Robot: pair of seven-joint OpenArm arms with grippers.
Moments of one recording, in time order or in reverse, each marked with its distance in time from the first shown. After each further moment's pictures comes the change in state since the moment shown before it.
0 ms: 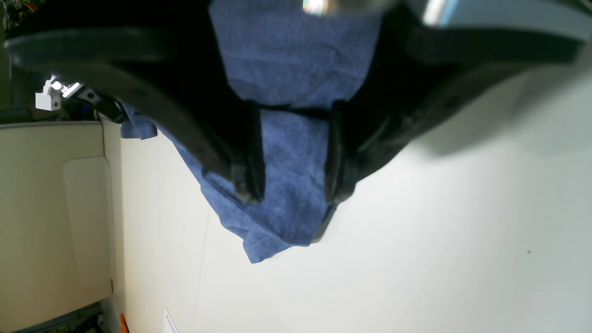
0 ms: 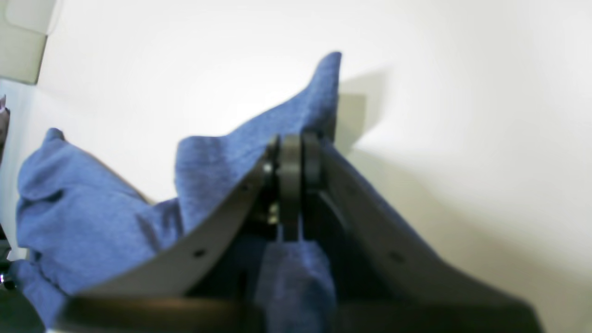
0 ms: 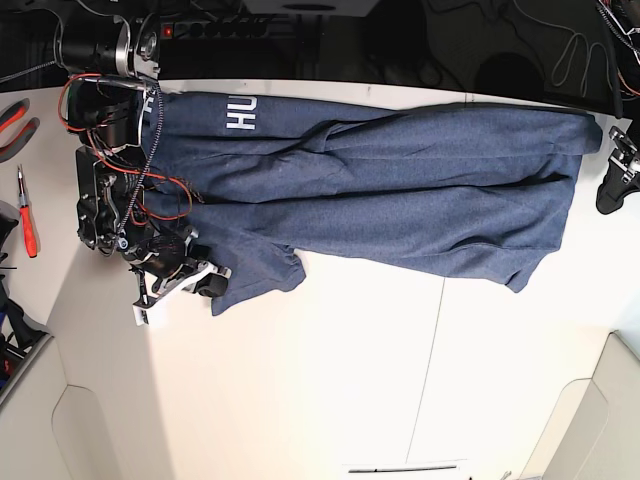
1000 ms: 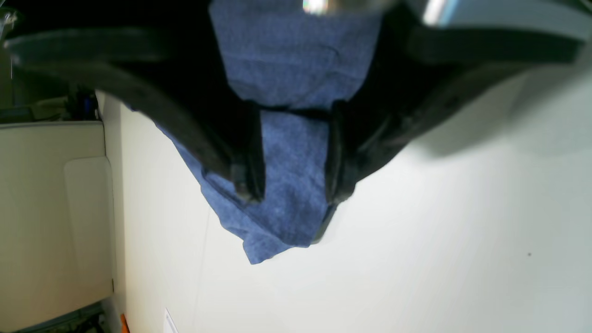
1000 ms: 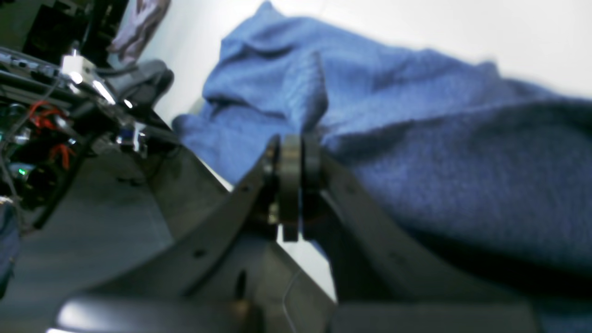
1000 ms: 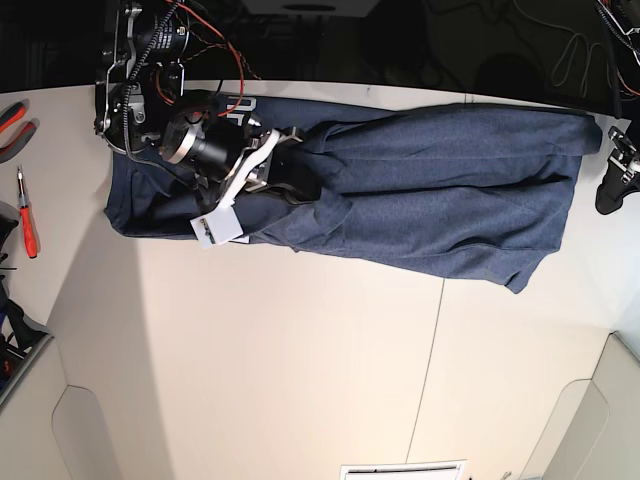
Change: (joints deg) left arm 0.0 0.2 0.0 0.0 0.0 0.0 0.0; right arm -32.4 -8.2 -8.5 51.9 15.9 0.3 -25.8
